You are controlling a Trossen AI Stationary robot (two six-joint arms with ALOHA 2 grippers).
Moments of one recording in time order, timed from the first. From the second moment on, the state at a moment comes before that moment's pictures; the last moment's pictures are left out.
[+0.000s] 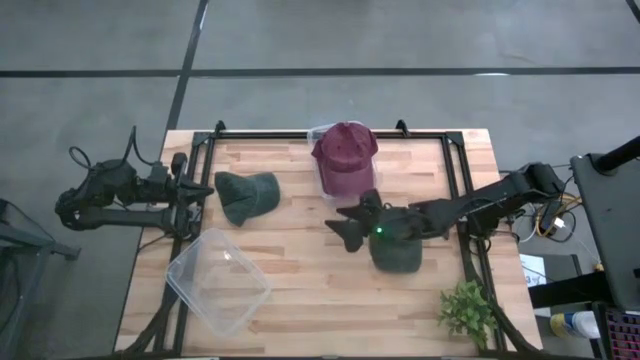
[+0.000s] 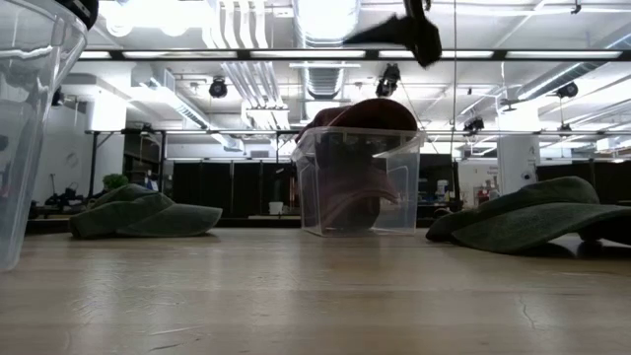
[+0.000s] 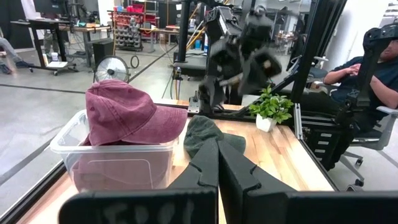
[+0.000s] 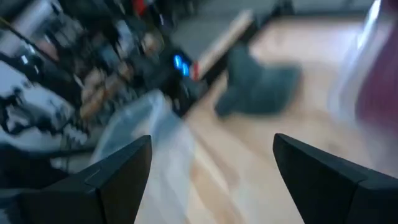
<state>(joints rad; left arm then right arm) 0.00 0.23 0.75 -0.64 -0.05 -0.08 0.27 1.44 1.01 0.09 0.55 0.91</state>
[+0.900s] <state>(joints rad) 0.00 0.23 0.75 -0.64 -0.05 -0.08 -0.18 1.25 1.01 -0.28 0.69 0.70</state>
